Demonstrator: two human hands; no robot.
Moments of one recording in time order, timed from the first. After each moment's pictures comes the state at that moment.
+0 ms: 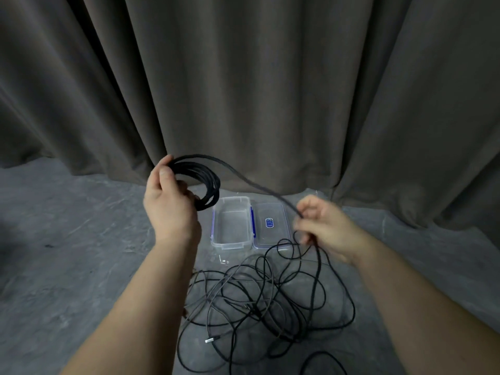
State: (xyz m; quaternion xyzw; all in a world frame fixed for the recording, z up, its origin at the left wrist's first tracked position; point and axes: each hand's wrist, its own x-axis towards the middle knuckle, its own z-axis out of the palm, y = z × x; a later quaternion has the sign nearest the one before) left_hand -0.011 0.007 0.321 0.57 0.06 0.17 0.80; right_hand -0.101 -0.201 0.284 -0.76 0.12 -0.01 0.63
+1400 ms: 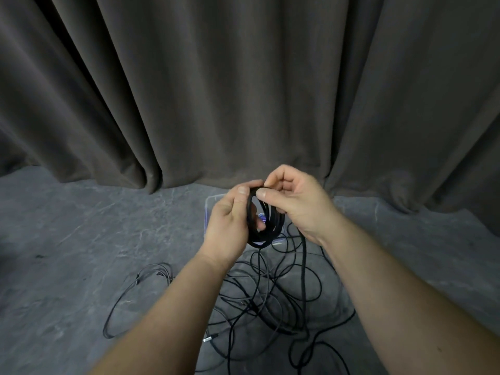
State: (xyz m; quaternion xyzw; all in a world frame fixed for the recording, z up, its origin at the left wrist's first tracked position) left_hand -0.057 -0.045 0.293 0.72 -0.19 -0.09 0.66; right_hand -0.094 -0.178 0.316 -0.71 0.04 -0.13 0.69
